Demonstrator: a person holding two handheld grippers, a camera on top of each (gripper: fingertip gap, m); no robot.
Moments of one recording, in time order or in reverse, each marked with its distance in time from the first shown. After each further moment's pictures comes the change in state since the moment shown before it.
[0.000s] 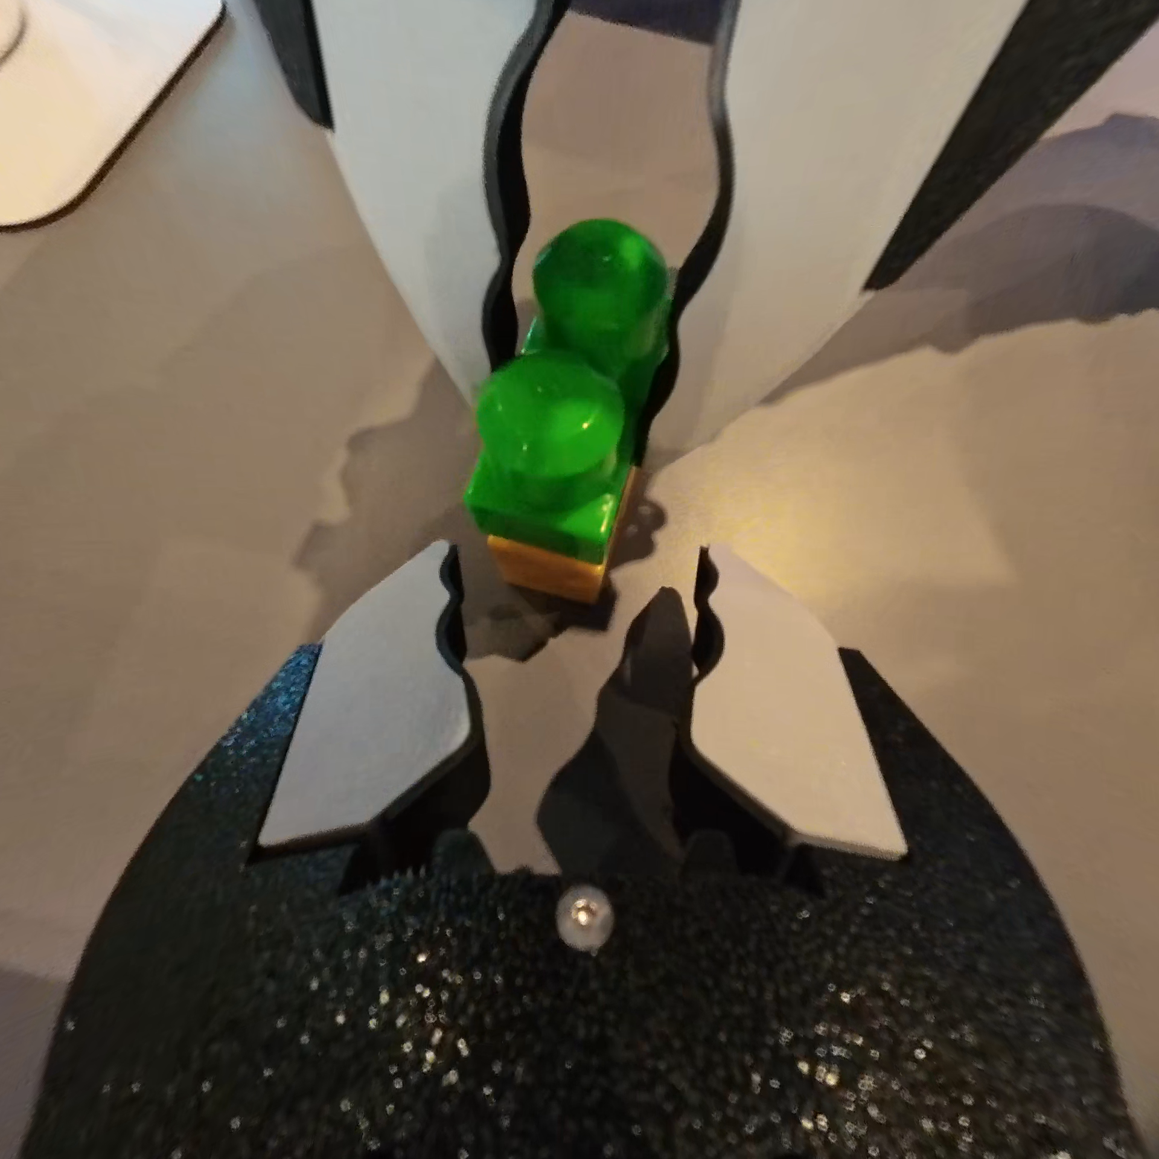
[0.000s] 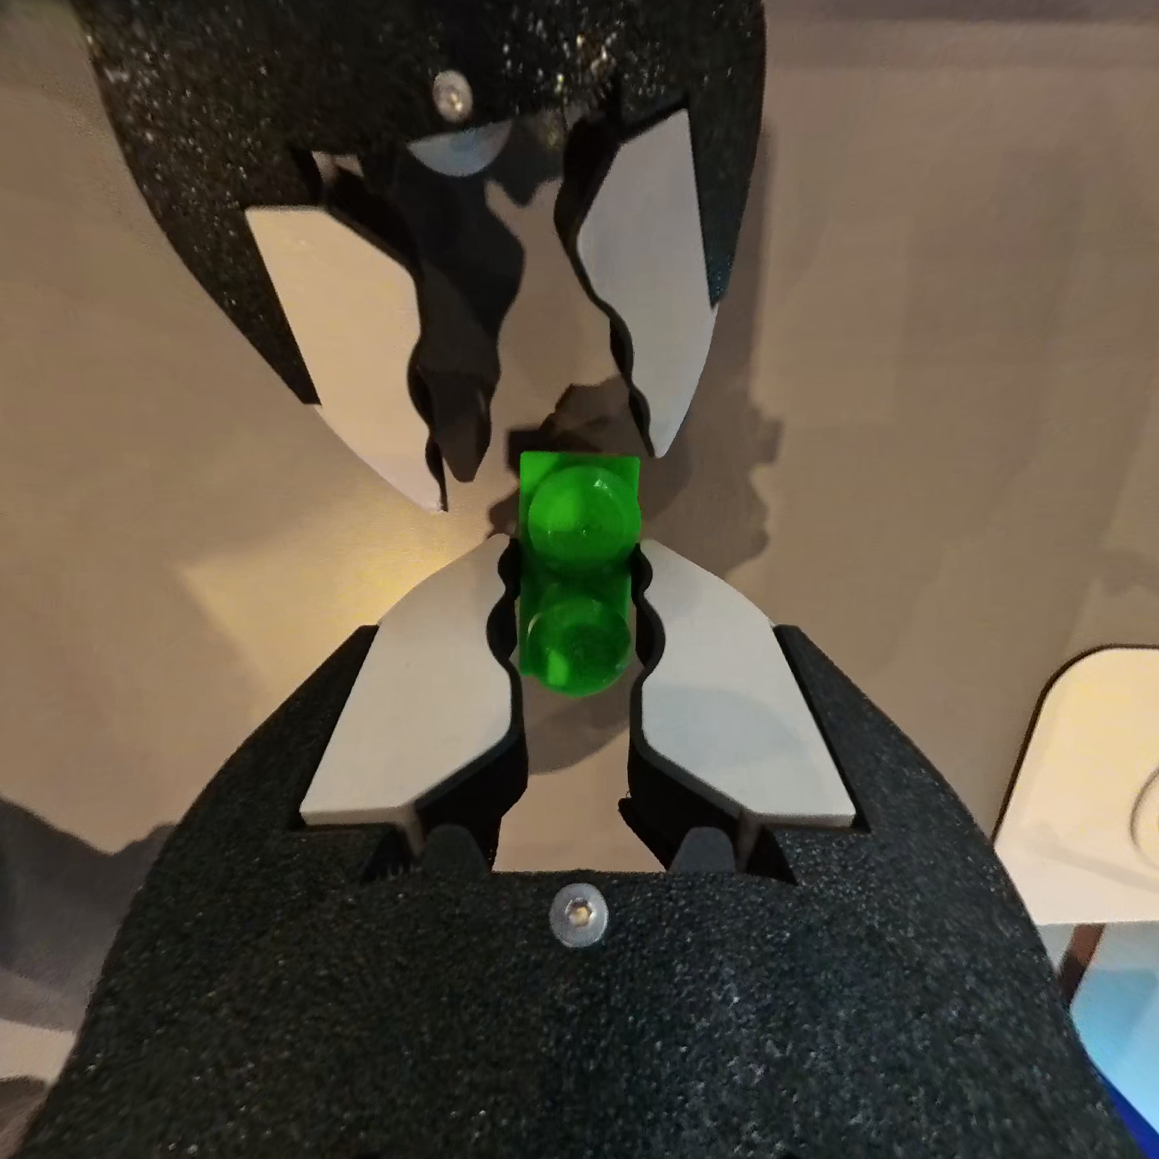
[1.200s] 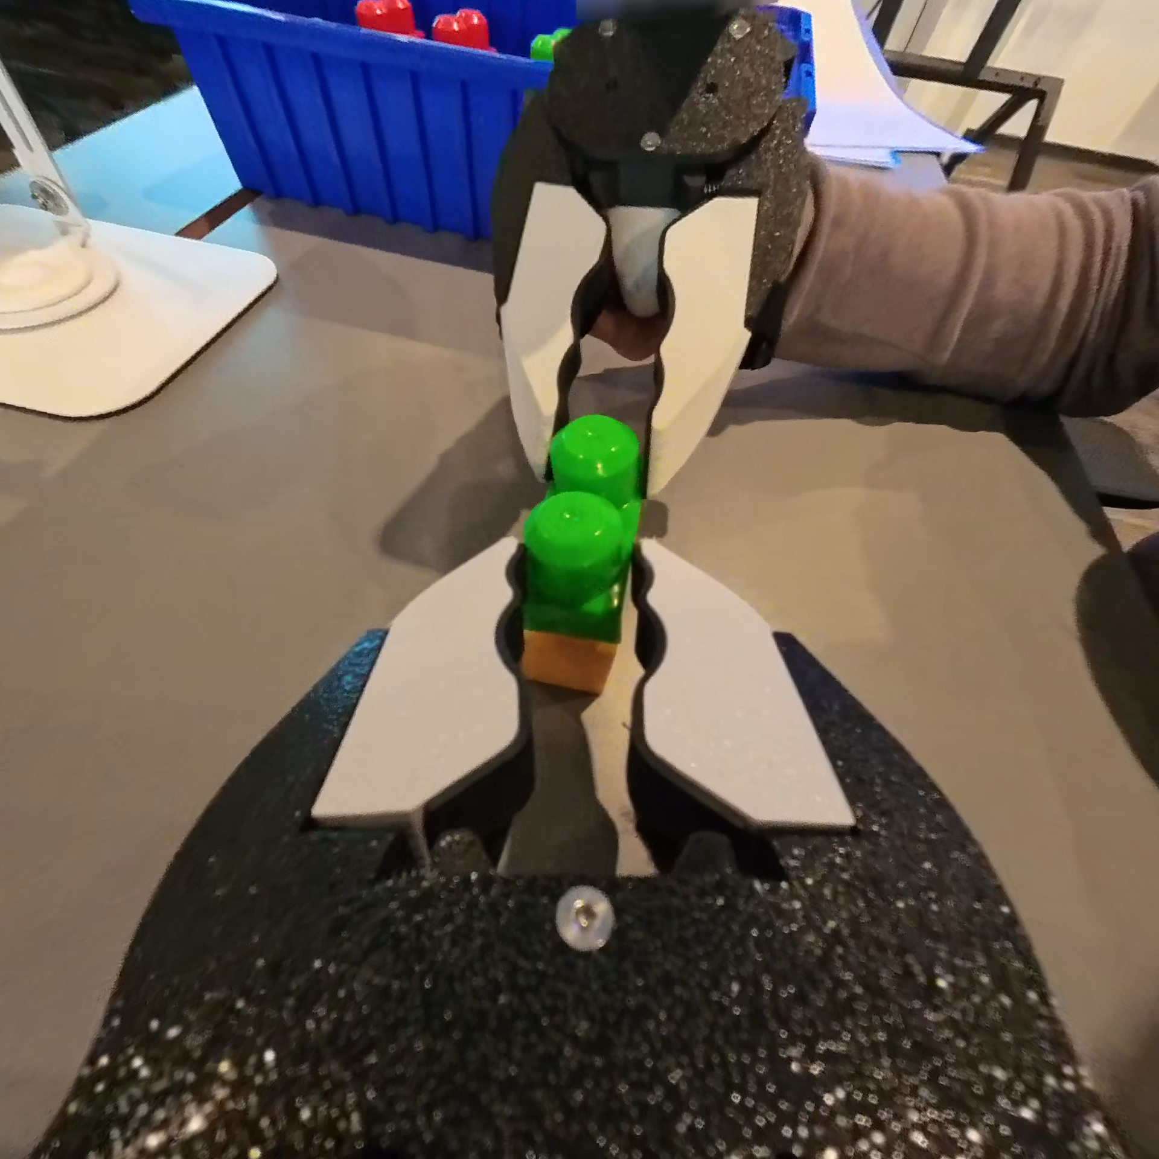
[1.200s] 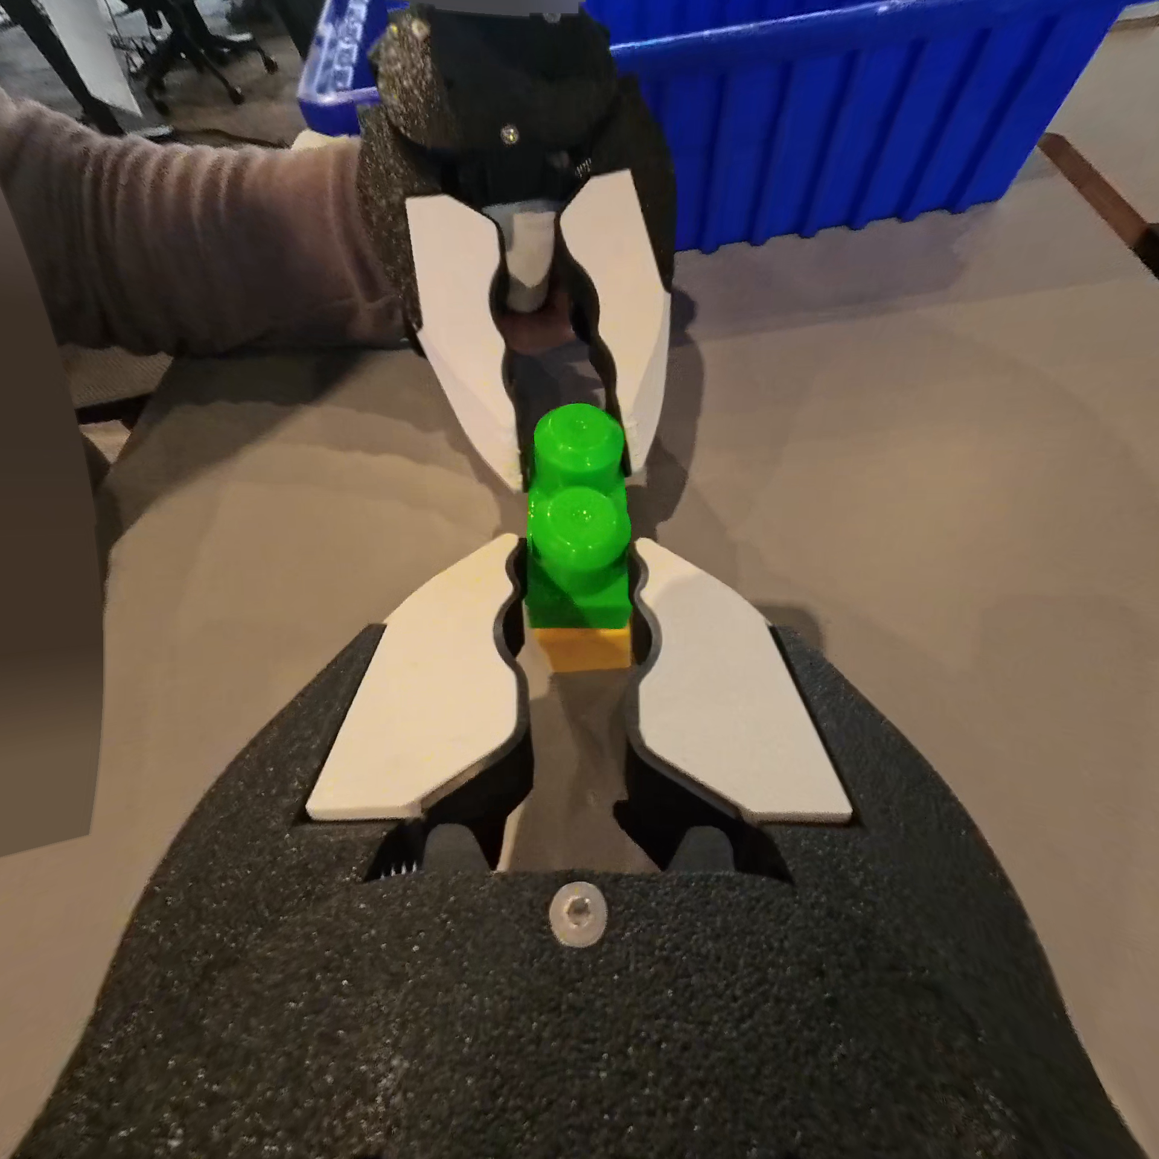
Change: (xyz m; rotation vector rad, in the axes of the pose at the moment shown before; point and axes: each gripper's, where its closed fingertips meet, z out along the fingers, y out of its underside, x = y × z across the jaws) left arm -0.002 -0.042 -0.022 0.285 0.112 0.008; right arm -0.004 0.008 -0.018 0.749 -0.093 0.160
